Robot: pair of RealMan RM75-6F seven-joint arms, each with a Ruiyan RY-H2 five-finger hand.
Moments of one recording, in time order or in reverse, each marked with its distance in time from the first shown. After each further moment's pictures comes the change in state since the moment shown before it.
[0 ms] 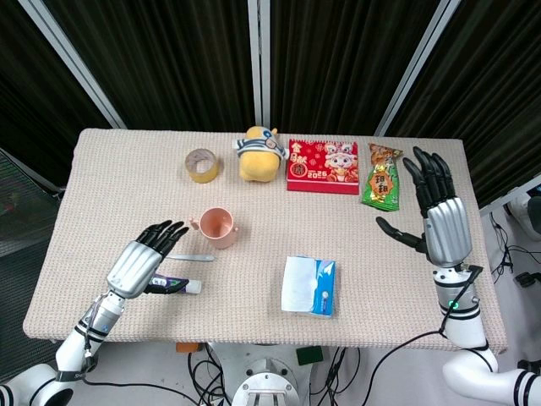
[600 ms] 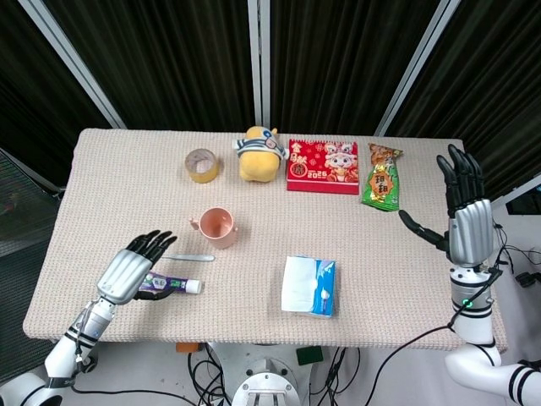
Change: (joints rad) left arm 0.019 0.019 0.074 0.051 -0.038 -0.034 -0.015; right arm -0.018 -0.026 -0.011 0.148 0.015 0.101 0.065
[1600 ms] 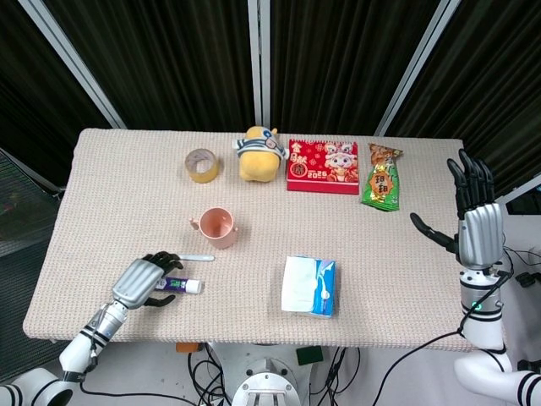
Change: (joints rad) left arm -0.048 -0.108 0.037 0.128 -0.025 -0.099 -0.084; right arm -0.018 0.020 -0.033 0.018 0.037 -0.003 0.005
